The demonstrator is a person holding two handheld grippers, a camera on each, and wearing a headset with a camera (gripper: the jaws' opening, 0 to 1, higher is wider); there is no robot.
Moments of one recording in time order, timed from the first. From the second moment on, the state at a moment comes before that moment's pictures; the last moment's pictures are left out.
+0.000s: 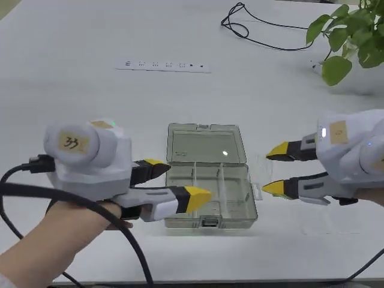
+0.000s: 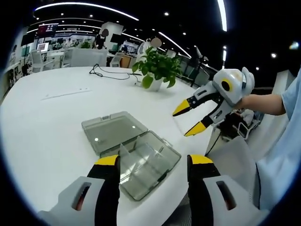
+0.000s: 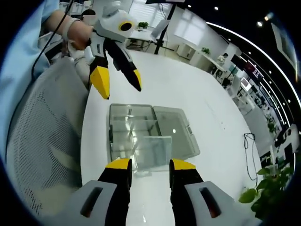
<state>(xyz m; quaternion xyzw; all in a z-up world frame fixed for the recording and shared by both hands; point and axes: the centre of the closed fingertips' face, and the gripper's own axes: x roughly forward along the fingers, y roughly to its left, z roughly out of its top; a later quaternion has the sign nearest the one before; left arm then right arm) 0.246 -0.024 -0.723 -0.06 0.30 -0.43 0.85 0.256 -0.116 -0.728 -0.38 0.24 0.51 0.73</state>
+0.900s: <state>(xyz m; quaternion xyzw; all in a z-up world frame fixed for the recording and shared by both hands) 0.251 -0.037 -0.709 -0.26 0.35 -0.41 0.80 0.248 -0.042 -0.715 -0.48 0.17 0.55 0.66</state>
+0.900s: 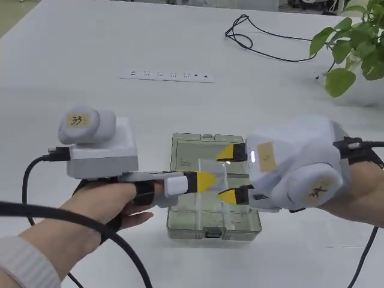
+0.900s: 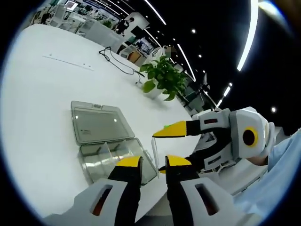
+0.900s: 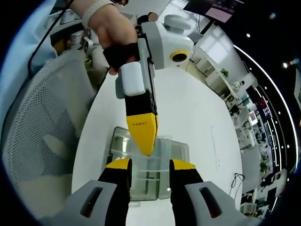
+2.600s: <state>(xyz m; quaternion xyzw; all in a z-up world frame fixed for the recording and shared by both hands) 0.218 -0.030 -0.690 -0.12 0.19 -0.59 0.78 0.225 -0.031 -0.681 -0.26 0.43 0.68 0.54</state>
